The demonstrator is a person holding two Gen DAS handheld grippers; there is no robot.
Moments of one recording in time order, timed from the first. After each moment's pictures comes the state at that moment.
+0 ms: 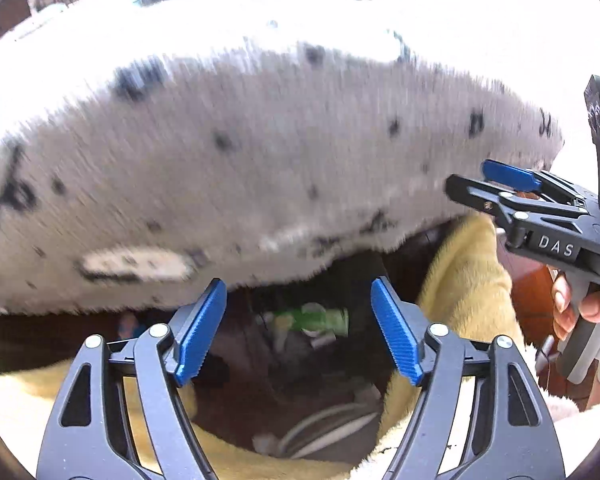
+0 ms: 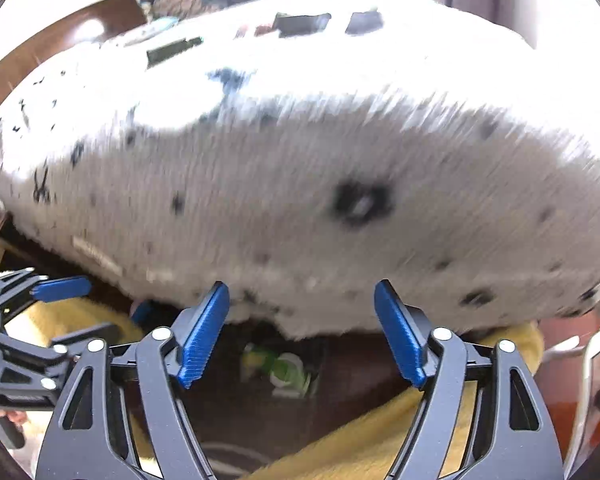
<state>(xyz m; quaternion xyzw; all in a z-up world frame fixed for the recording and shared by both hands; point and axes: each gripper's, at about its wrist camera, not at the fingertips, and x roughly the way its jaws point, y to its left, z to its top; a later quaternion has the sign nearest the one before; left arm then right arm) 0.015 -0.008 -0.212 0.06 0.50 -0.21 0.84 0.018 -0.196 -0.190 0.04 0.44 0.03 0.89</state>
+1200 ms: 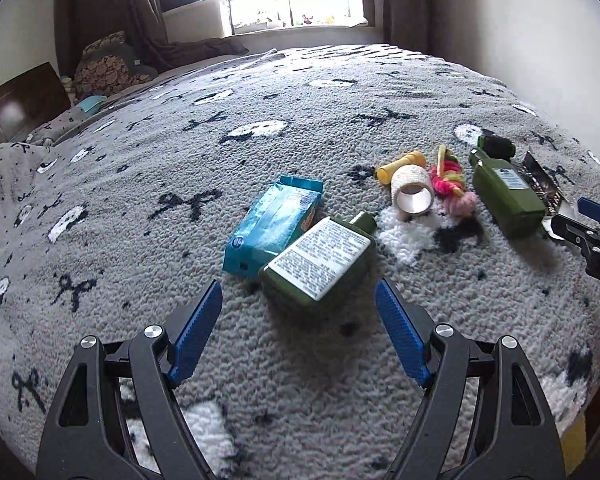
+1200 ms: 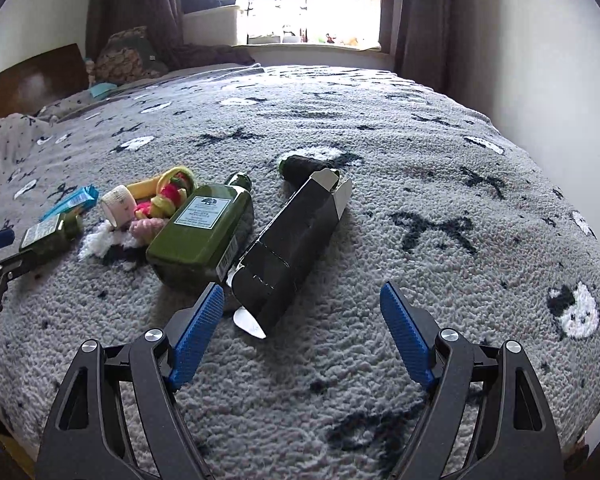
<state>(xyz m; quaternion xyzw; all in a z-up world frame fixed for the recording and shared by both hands) 0.270 0.025 -0.129 0.12 0.38 -0.14 0.91 0.212 -0.227 -0.129 0.03 0.36 -0.08 0.93</state>
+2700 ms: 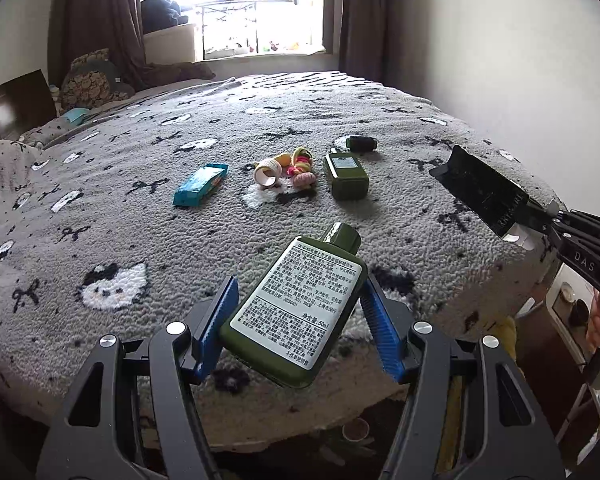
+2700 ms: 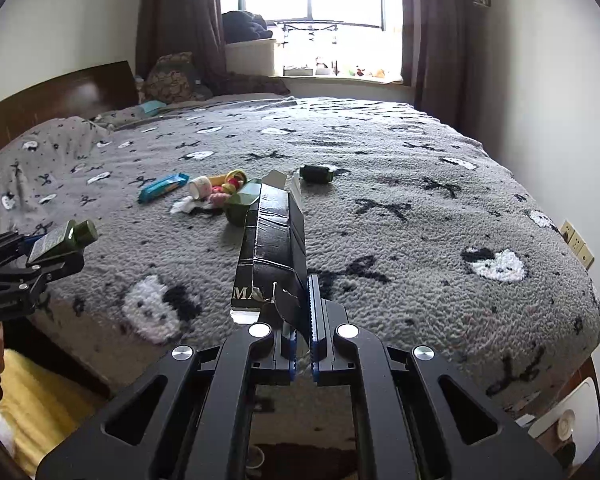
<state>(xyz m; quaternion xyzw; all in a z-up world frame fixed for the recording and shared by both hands) 0.079 -0.012 -0.077 0.08 0.34 -0.20 0.92 0.042 -0.244 -0.072 0.01 0.31 0.01 0.95</state>
